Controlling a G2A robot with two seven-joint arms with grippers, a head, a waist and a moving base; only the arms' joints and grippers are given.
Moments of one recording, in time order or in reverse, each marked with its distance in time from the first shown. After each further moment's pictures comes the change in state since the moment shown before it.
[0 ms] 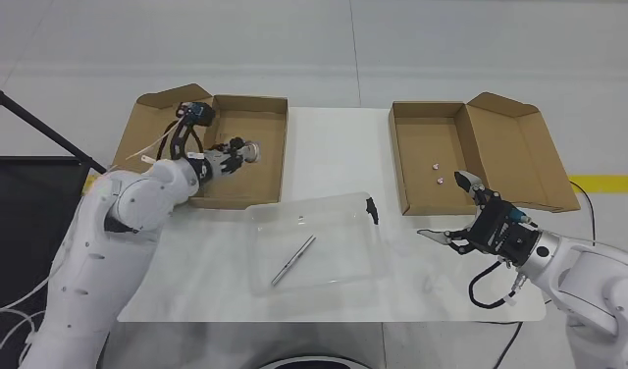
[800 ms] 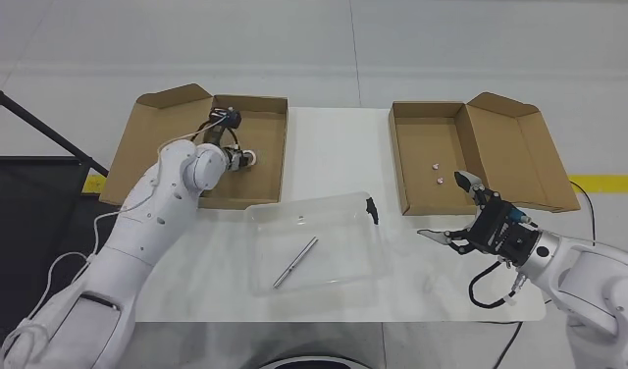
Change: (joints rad) left arm -0.394 -0.123 0.414 0.662 0.231 0.054 0.050; right arm 0.000 0.000 0.000 0.000 0.000 0.000 0.000
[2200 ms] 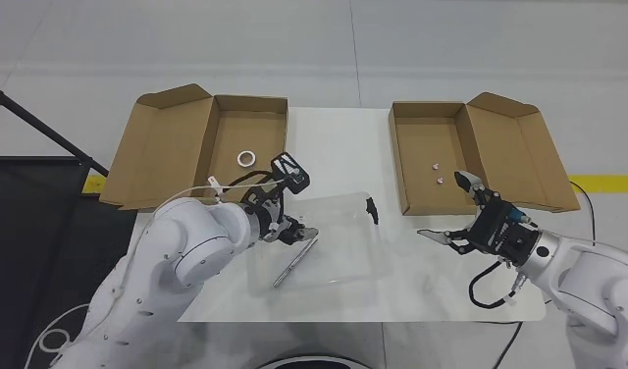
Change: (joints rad) left arm 0.453 0.090 -0.156 -1.058 0.025 -0.166 -0.391; right arm 0.000 0.000 0.000 0.000 0.000 0.000 0.000
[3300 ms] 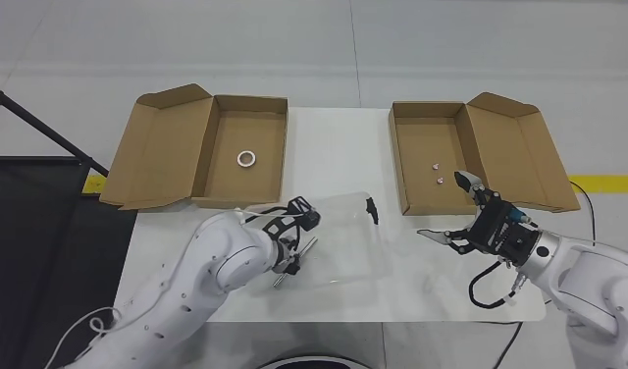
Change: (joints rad) left arm -0.017 -0.032 0.192 0.190 0.010 0.067 -0.156; right arm 0.000 0.000 0.000 0.000 0.000 0.000 0.000
